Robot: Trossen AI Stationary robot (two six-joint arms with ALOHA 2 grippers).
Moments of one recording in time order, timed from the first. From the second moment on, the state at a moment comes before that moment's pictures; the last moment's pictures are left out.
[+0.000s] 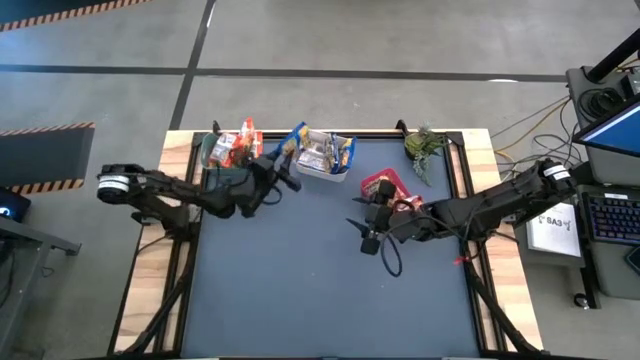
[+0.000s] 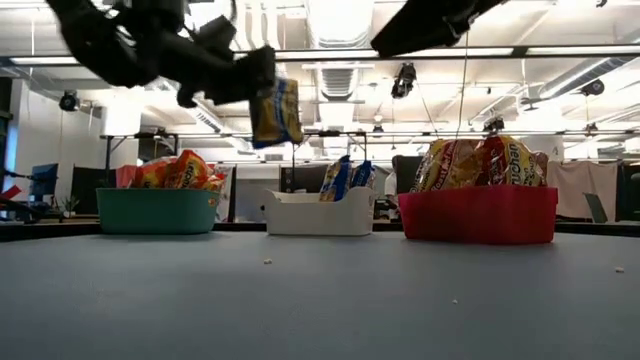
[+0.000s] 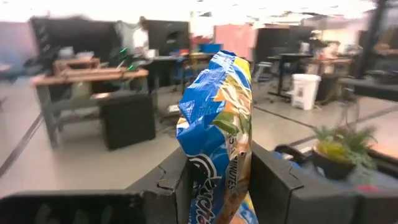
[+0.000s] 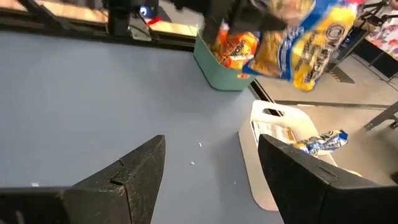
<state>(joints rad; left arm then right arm) 0.09 1.42 0.54 1.01 -0.93 0.08 0.28 1.32 0.92 -0.07 0.64 0.00</state>
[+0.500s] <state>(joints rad) 0.17 1.73 0.73 0.99 -0.95 -0.09 0.28 1.26 0.85 -0.16 0.66 0.04</state>
